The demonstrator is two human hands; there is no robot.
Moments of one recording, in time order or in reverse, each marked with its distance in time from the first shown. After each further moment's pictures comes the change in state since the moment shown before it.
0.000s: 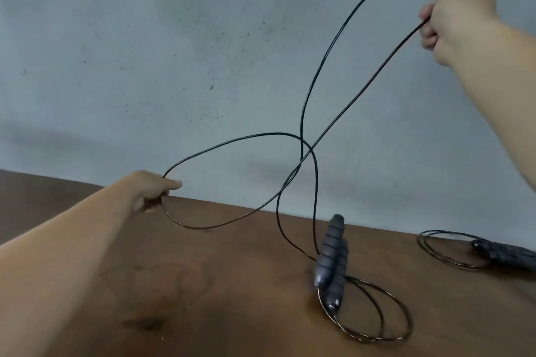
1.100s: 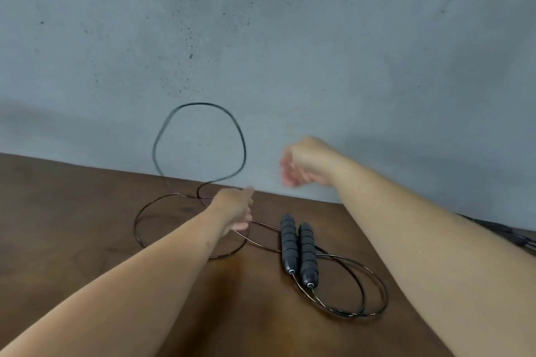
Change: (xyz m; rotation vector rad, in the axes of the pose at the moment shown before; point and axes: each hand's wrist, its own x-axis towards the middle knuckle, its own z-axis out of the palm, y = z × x) left_hand -0.047 0.014 0.180 -0.101 -0.241 0.062; right_hand -0.143 0.175 0.058 -0.500 -0.772 0.514
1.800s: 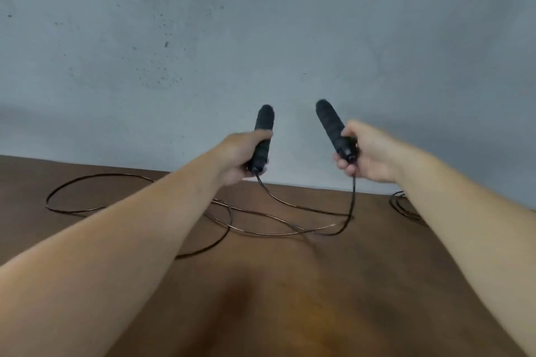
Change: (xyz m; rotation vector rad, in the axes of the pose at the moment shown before) left_hand -0.028 0.085 0.024 -0.378 -0.211 0.163; right_hand -0.024 0.069 -0.104 0.415 0.066 0.072
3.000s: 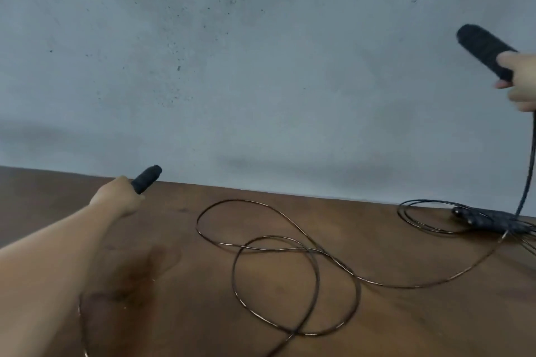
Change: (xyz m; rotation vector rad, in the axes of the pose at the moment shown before) left_hand -0.012 -0.058 -0.224 1.256 0.663 -0.186; right_hand -0.011 -0.075 -0.197 -0.213 0.663 -0.288
